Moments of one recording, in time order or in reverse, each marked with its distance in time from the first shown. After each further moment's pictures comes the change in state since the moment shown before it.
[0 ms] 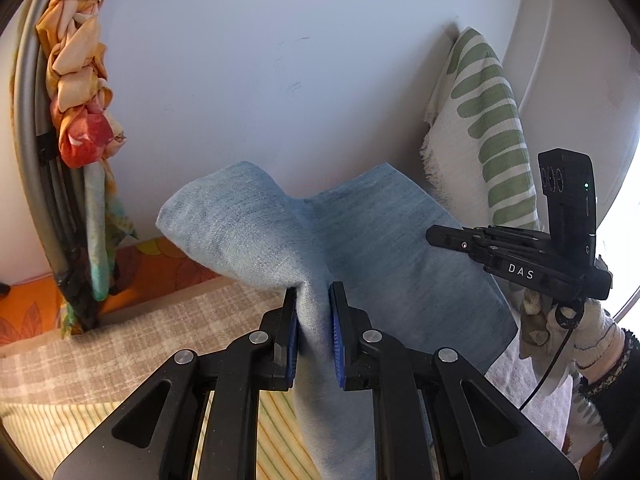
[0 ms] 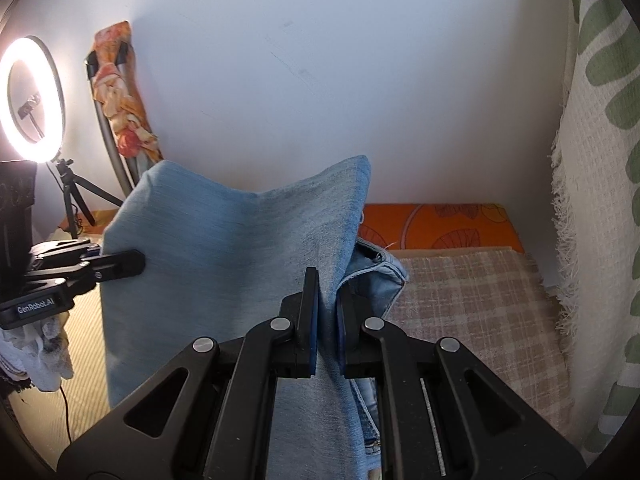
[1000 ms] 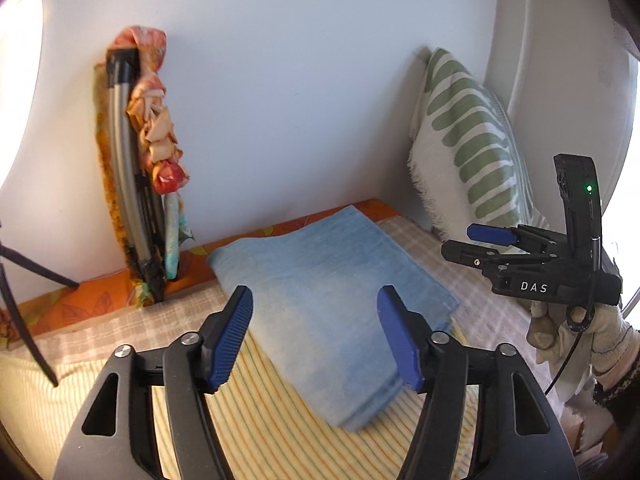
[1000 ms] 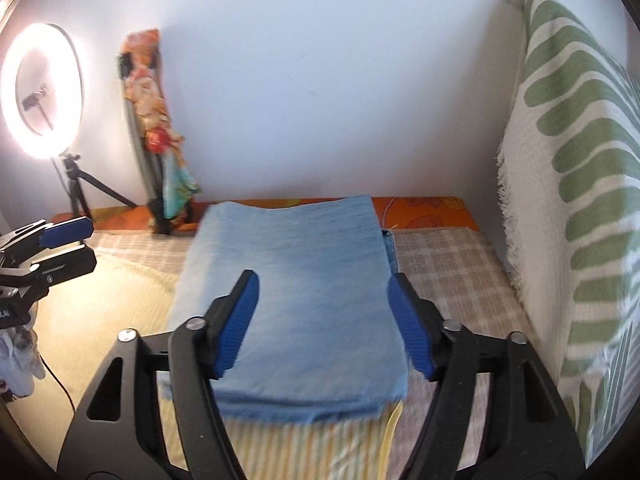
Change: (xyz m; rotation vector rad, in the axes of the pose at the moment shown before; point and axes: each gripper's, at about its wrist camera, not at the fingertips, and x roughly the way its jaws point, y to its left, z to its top) left arm -0.120 -0.035 -0.026 0.069 -0.076 0.095; right arm -0.091 0.062 -0.029 0.012 -0.045 -0.143
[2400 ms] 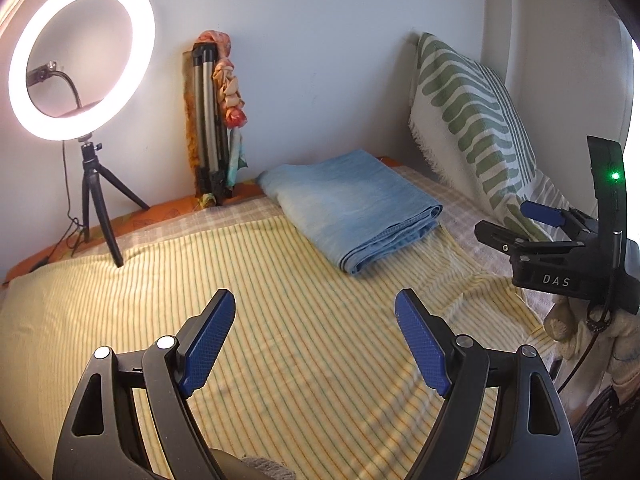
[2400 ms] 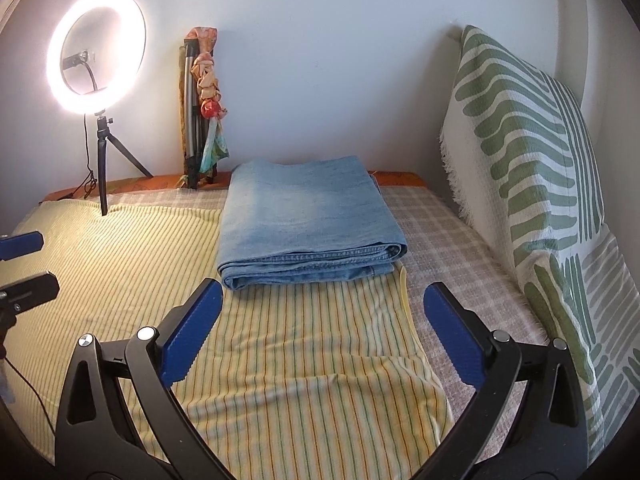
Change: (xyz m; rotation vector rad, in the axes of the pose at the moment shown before) left arm -0.116 -0.029 -0.123 0.016 0.016 0.145; right arm -0.121 0.098 -0.130 0.013 -0.099 -0.192
